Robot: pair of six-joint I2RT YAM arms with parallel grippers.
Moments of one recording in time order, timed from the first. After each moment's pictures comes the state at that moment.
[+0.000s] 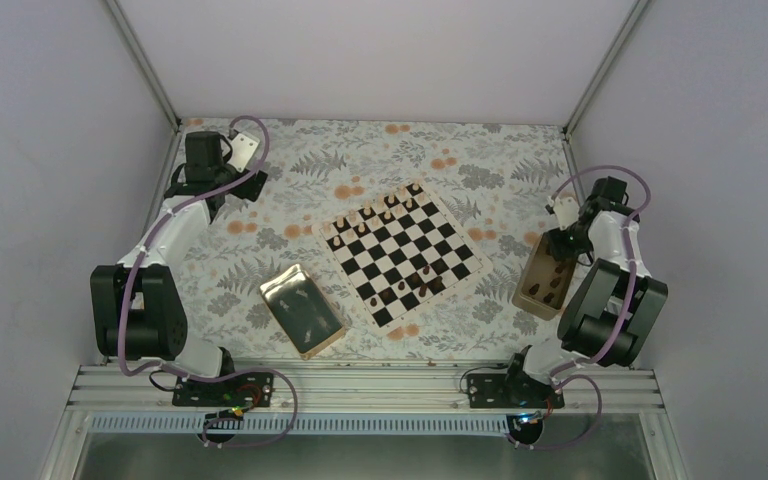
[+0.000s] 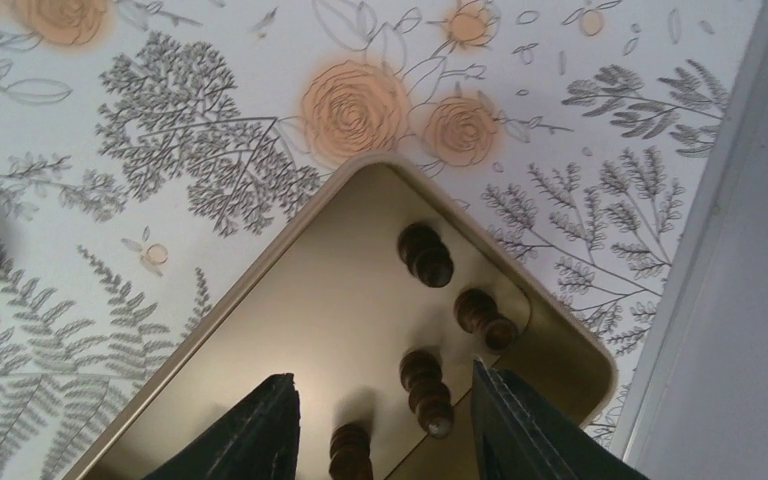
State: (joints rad) left arm 0.00 1.50 1.09 -0.23 0.08 0.46; right arm -0.43 1.53 1.08 -0.81 -0.11 -0.70
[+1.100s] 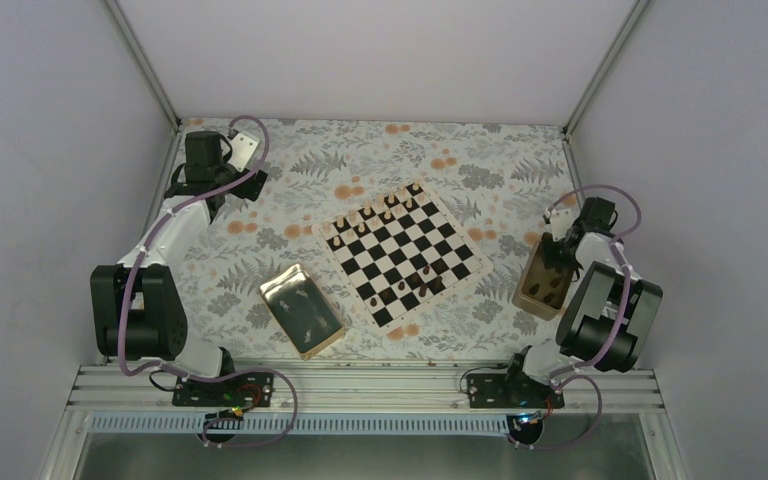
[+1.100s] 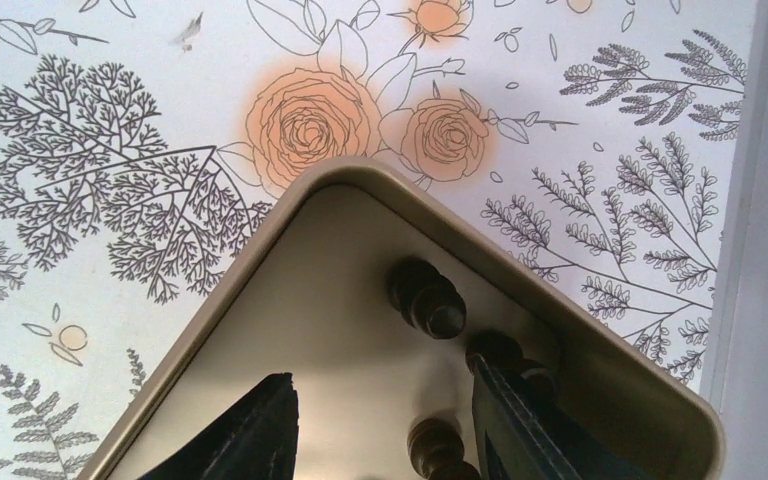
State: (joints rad) left arm 0.00 1.50 1.09 -0.22 0.08 0.46; right arm -0.43 1.50 0.84 -0.46 -0.10 -0.58
